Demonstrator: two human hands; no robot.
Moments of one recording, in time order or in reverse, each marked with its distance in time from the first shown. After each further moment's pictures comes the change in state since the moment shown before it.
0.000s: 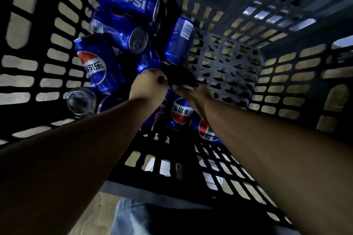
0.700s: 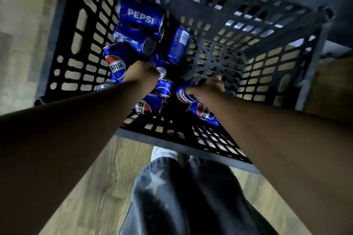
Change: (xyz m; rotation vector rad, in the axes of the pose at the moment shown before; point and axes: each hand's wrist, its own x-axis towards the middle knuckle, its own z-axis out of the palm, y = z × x) left_hand -0.059 0.031 -0.078 -0.057 -0.100 -0.053; right_hand -0.101 -0.035 -0.046 -0.333 0.111 0.087
